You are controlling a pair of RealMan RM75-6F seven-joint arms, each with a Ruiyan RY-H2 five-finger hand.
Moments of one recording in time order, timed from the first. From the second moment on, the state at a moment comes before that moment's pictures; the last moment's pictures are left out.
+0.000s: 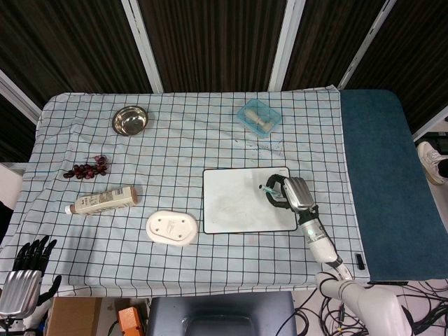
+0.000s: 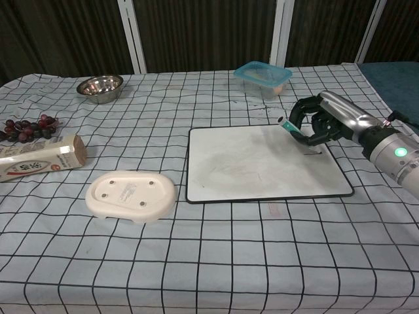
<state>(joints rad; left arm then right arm) 0.03 -1.41 0.06 -1.15 1.61 1.59 -0.07 0.69 -2.00 0.15 -0.48 -1.46 1.12 0.63</state>
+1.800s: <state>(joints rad) 0.05 -1.41 0.06 -1.15 1.61 1.61 -0.07 0.65 -1.99 0.11 -0.54 -1.50 1.18 0.64</state>
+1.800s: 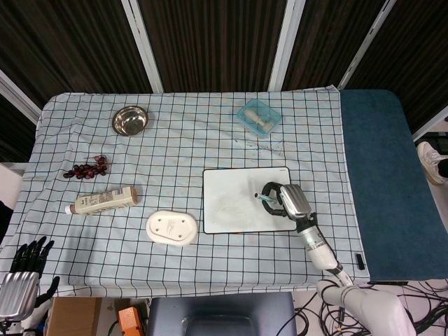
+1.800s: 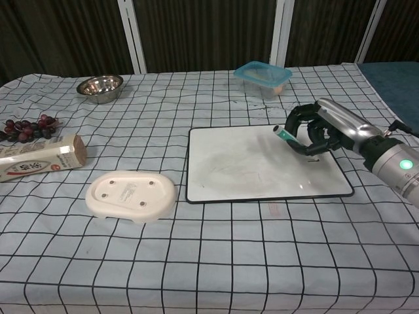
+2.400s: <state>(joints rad) 0.05 -1.41 0.06 -1.15 1.62 1.62 -0.06 0.61 -1.95 0.11 -0.52 -1.50 1.23 0.73</state>
